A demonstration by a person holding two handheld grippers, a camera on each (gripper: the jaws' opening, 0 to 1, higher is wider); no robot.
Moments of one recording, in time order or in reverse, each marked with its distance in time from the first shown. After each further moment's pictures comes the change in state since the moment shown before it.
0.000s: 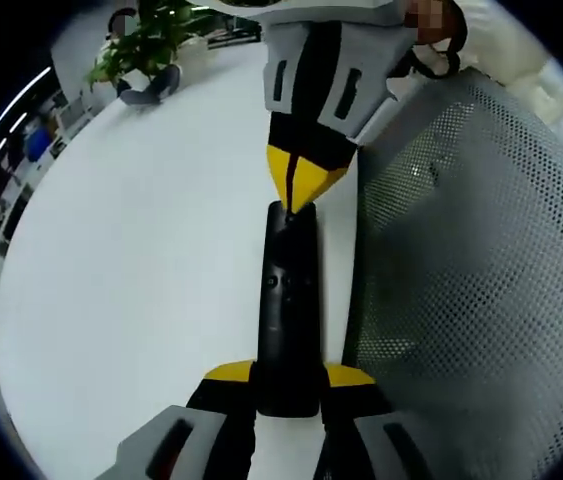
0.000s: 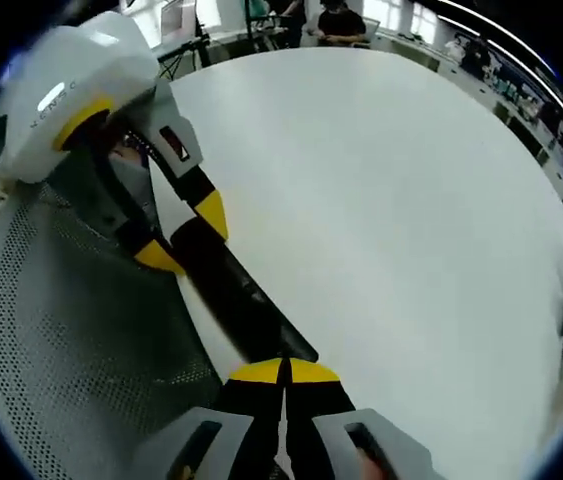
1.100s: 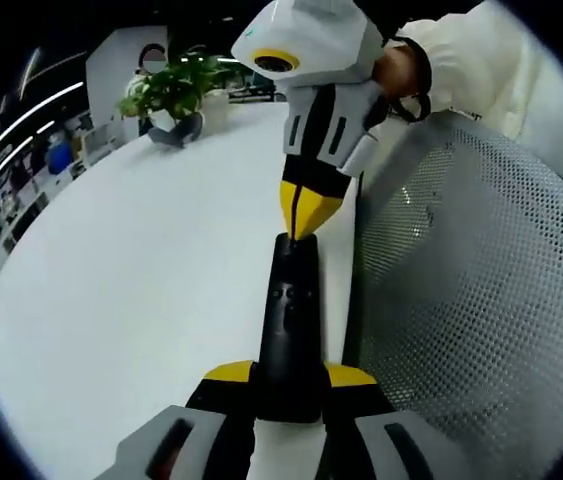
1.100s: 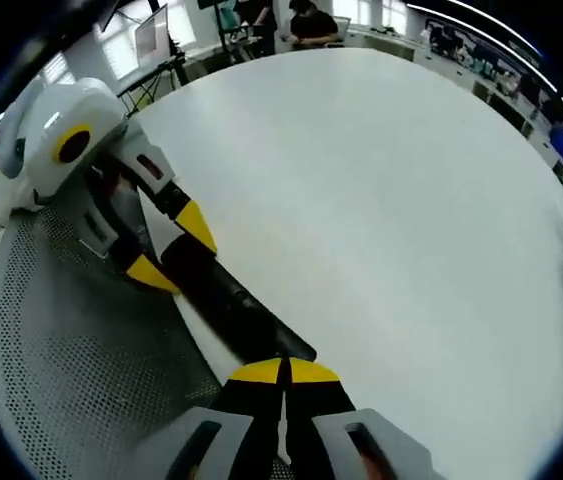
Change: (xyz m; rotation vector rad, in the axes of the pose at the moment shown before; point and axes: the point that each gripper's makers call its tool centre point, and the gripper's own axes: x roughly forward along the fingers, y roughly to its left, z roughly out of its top) left arm -0.001 0.000 0.005 -0.040 -0.298 0.014; right arm 0.000 -0.004 -0.001 0.147 -0.074 0.008
